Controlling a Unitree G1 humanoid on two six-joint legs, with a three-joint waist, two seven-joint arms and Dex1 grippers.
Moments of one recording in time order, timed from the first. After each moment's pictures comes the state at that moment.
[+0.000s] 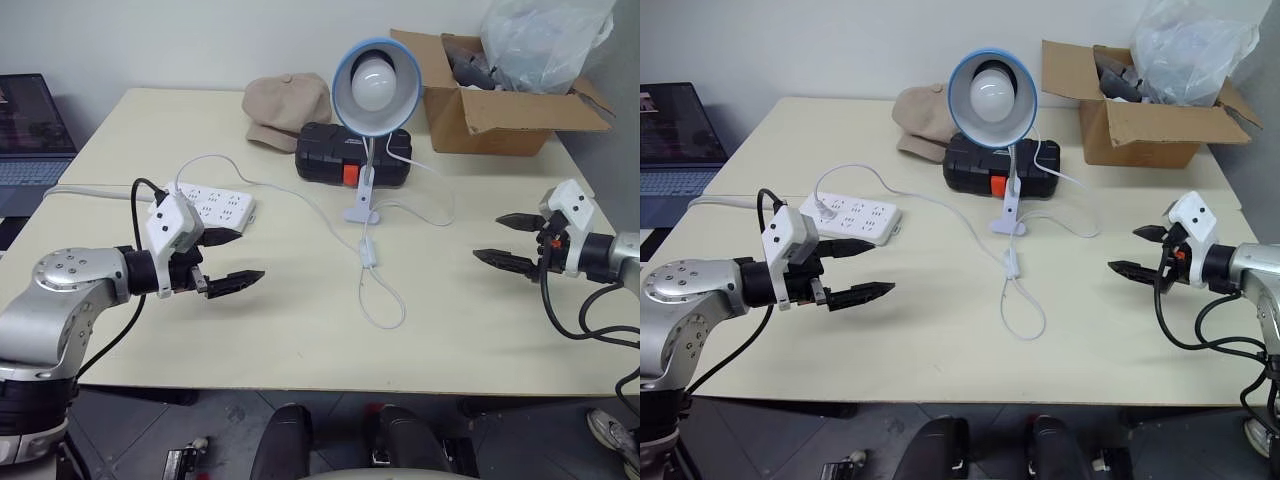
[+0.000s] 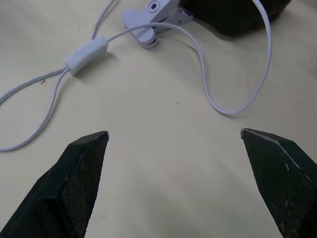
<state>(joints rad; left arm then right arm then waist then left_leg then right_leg) -0.28 0.90 0.16 -0.23 -0.52 0.61 -1.04 -0.39 -0.91 -0.13 -0.03 0.42 0.65 0.99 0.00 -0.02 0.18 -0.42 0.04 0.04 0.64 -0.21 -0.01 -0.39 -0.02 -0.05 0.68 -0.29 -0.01</state>
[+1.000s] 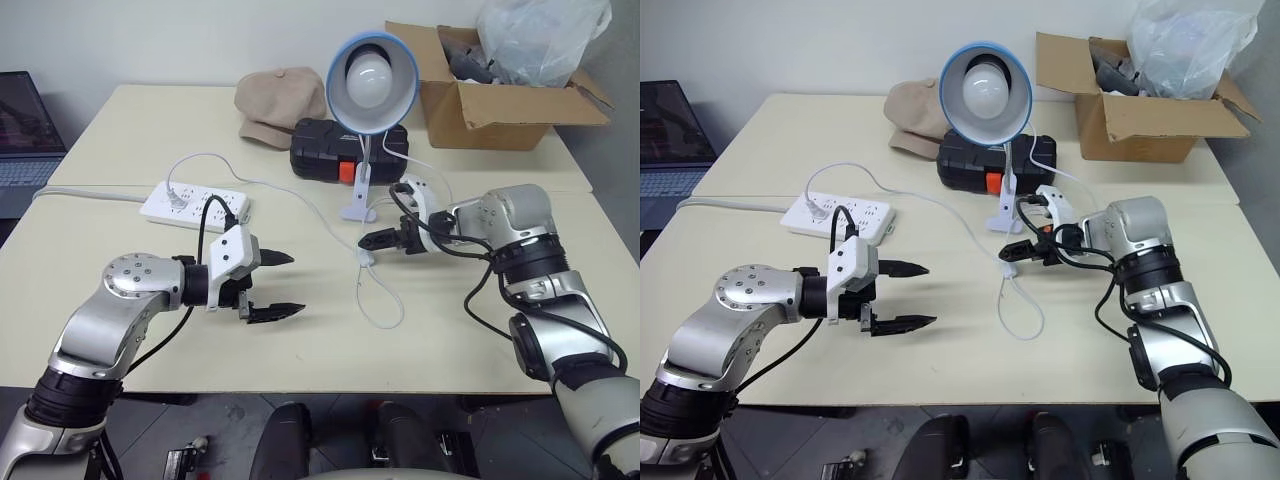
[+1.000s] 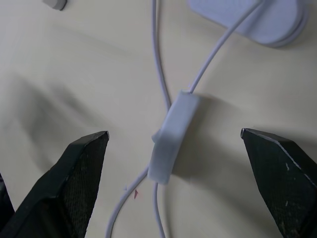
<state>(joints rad) -0.29 0.83 -0.06 -0.28 -0.40 0.45 -1.11 -1.07 -0.37 0.14 0.59 0.42 1.26 0.71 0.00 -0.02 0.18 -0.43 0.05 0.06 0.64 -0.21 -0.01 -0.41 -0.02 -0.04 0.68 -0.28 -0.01</state>
